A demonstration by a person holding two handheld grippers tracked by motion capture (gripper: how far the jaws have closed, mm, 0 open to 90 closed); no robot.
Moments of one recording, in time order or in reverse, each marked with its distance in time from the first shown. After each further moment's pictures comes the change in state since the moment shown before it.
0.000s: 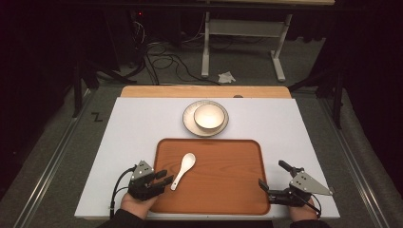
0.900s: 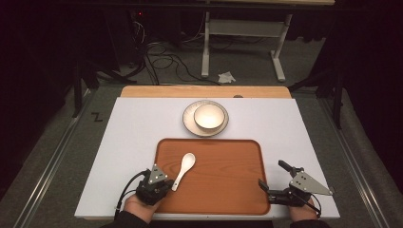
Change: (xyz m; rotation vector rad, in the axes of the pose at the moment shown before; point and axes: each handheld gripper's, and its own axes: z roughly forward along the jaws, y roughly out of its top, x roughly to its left) left arm -0.025 0.001 0.016 0.196 0.065 0.144; right arm 0.000 0.000 0.000 -0.001 0.006 0.002
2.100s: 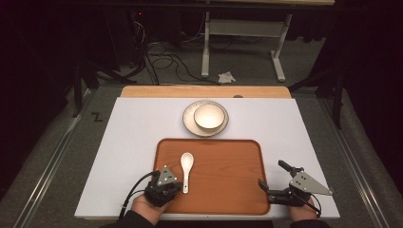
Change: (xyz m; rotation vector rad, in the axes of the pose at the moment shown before) left arm -0.012 0.009 0.005 -0.013 -0.064 0.032; right arm 0.000 0.000 0.000 0.001 -0.001 -0.005
